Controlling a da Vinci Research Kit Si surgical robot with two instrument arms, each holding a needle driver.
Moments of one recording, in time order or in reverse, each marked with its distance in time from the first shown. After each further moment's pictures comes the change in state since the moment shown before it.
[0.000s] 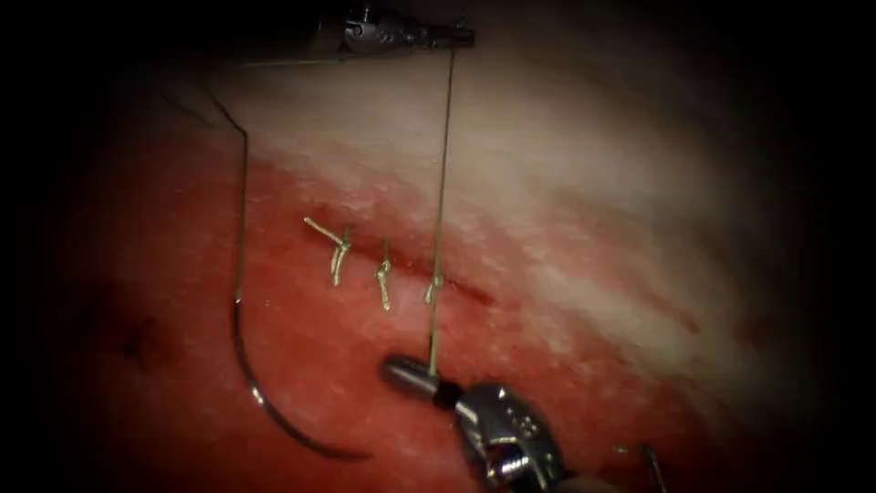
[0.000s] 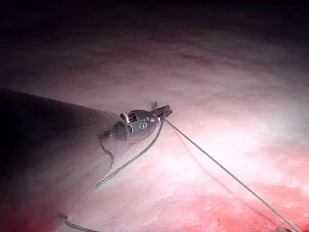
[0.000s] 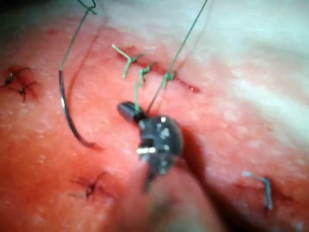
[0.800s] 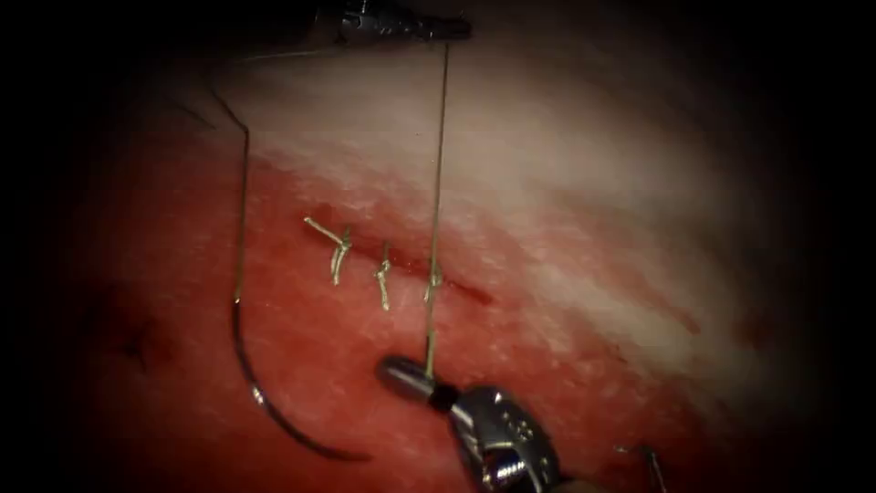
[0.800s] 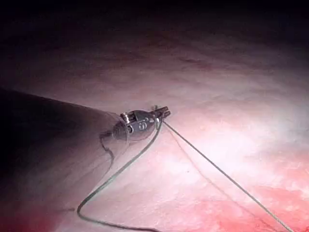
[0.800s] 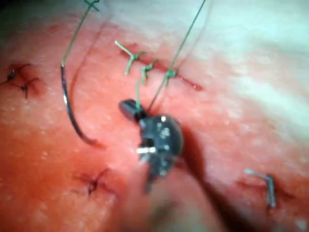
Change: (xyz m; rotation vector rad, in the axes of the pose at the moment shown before) right arm -0.001 -0.002 0.000 0.014 -0.026 -0.001; left arm 0.000 -0.002 0.000 -0.017 -0.025 0.011
